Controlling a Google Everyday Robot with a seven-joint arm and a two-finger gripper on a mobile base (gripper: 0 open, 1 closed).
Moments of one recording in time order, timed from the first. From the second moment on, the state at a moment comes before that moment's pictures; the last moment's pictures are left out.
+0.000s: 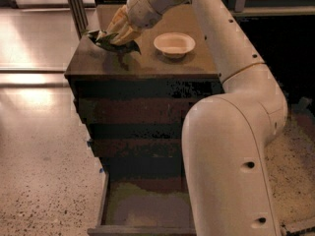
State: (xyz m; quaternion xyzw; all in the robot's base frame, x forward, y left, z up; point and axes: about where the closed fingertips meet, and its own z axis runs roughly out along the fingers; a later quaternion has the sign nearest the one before) arm 0.726 0.106 0.932 -0.82 0.38 0.15 0.41
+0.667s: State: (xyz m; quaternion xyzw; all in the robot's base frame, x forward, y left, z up) arm 0.648 0.075 0.929 -0.83 0.33 0.21 0.40
